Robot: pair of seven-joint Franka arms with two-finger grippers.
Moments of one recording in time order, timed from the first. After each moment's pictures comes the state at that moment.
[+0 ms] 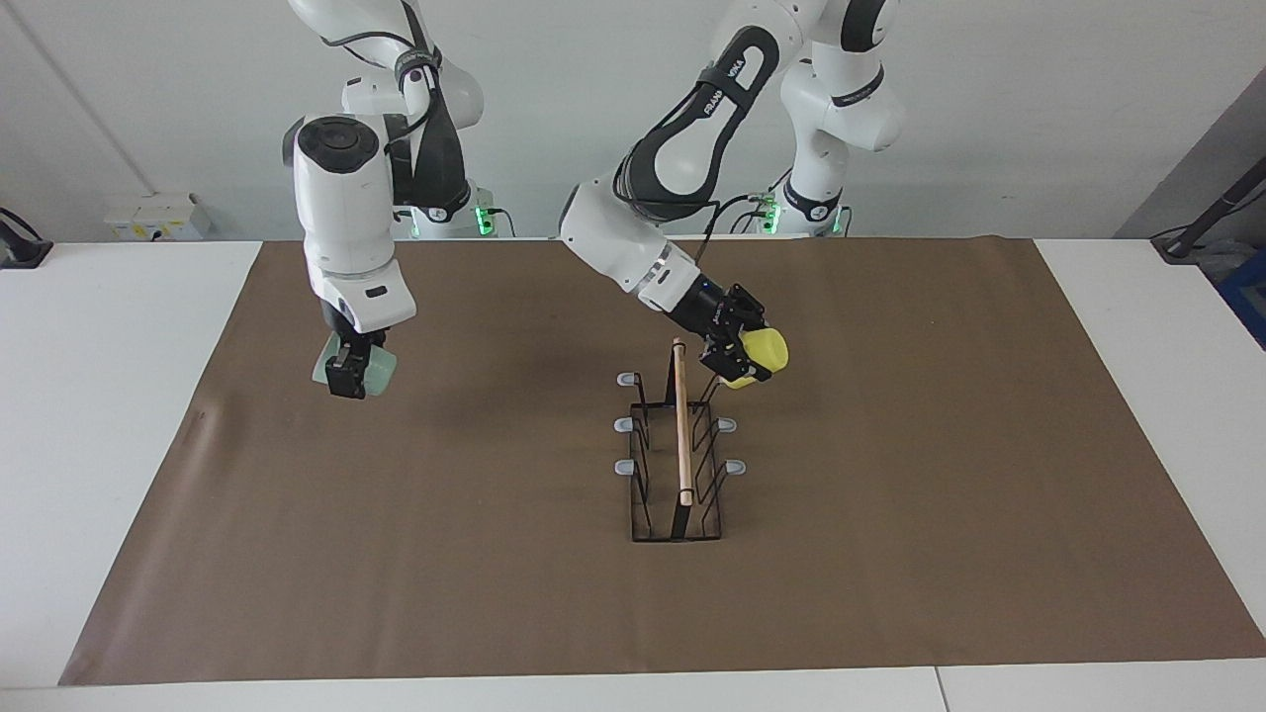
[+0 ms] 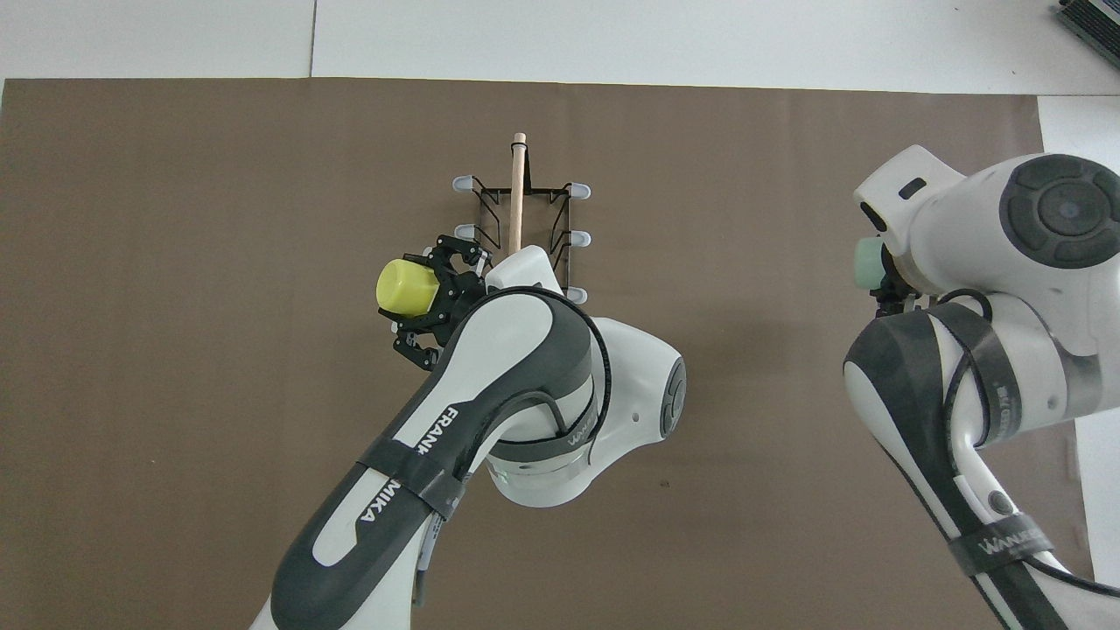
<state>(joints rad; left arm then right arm) -0.89 0.38 0.08 -1.67 0.96 1.59 -2.24 0.10 0.07 0.04 -1.89 -0.28 2.04 -1.17</state>
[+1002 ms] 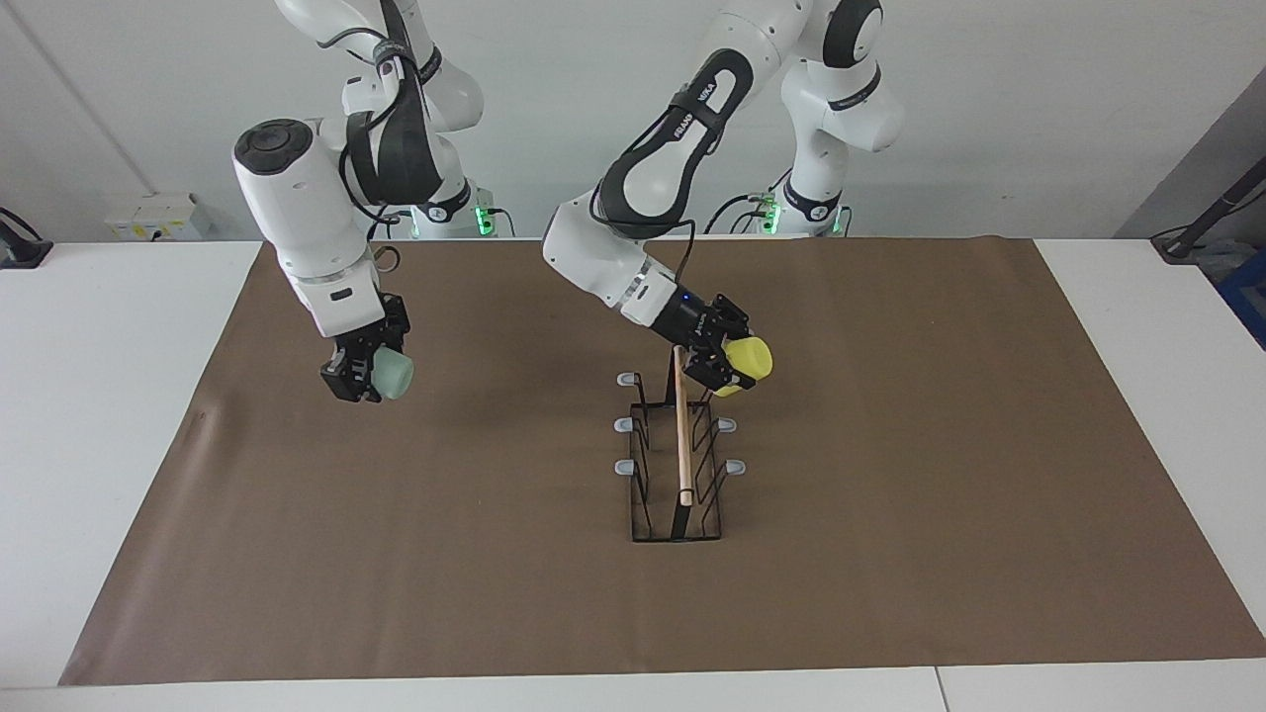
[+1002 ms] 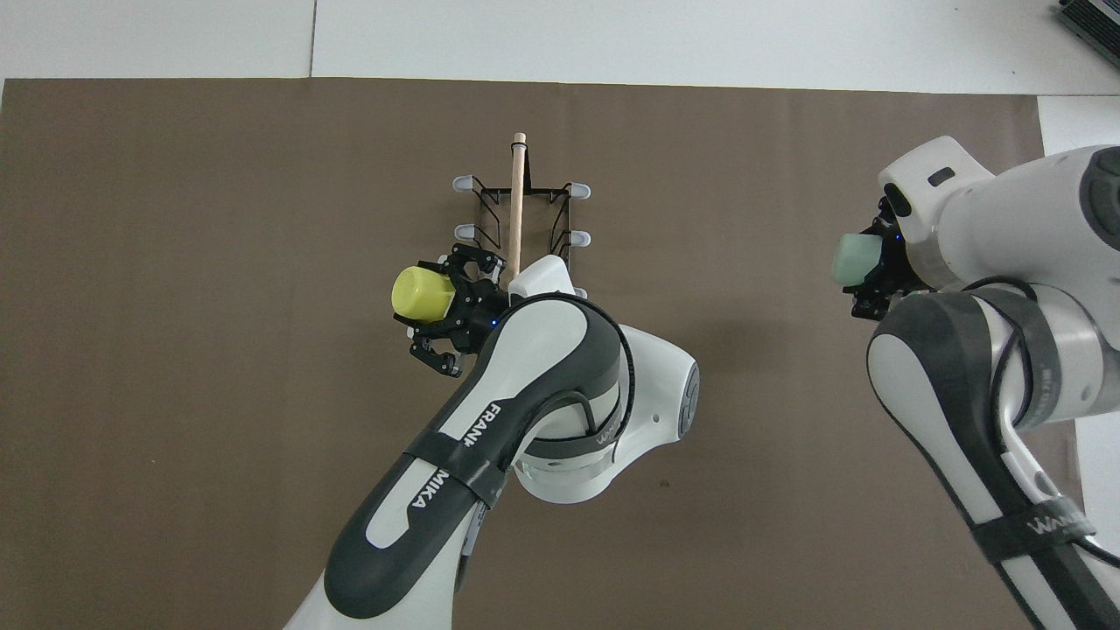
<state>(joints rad) -0.92 0.48 0.08 -1.60 0.97 1.53 -2.26 0.04 0.07 0.03 -1.90 0.05 2.09 -1.17</state>
